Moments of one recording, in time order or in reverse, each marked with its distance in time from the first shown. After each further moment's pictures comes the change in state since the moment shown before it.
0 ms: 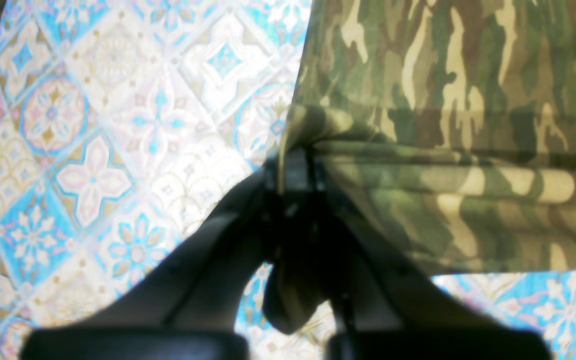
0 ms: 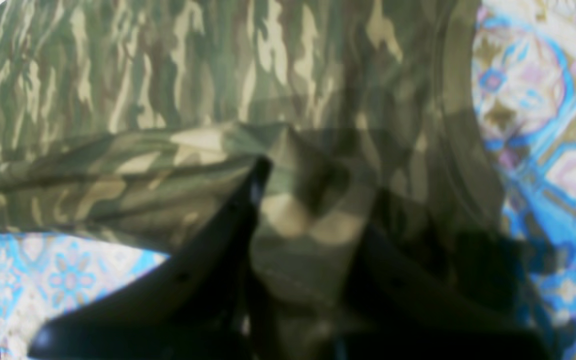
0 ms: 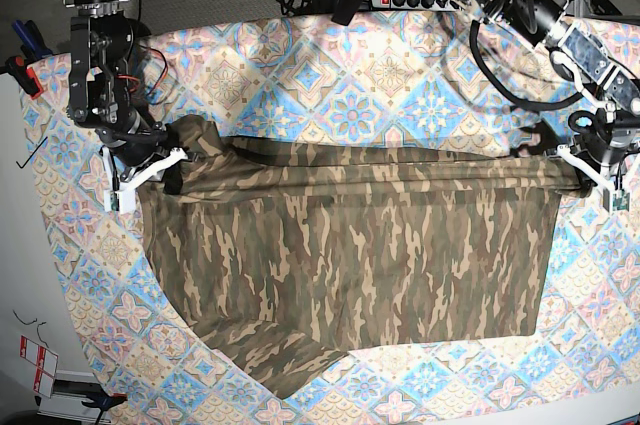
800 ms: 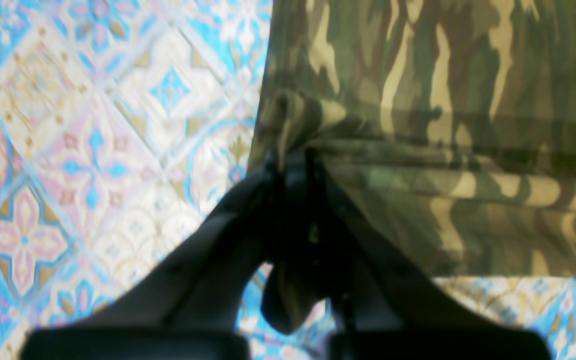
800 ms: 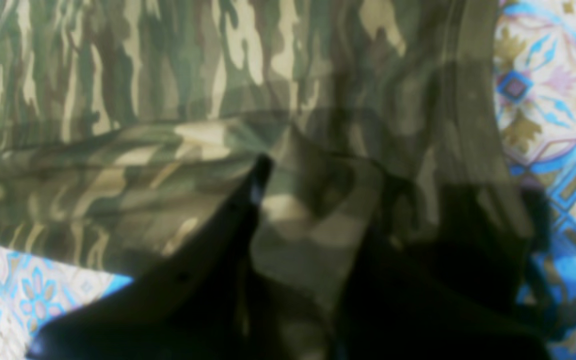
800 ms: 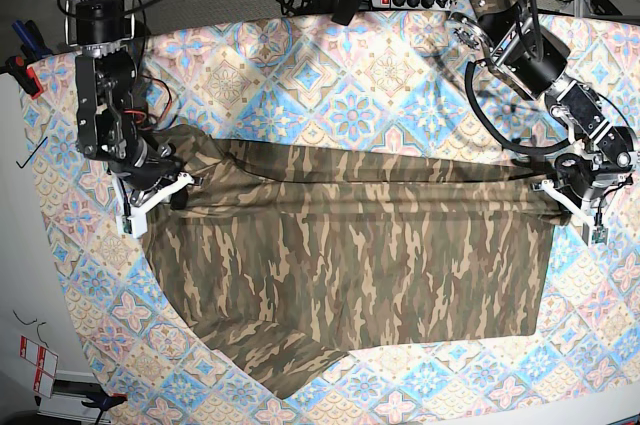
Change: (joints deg) left arm -9.9 -1.2 2.4 -16.5 10.8 0.6 -7.9; right arm 10.8 0.1 -4.8 -12.1 -1.0 -0.5 -2.2
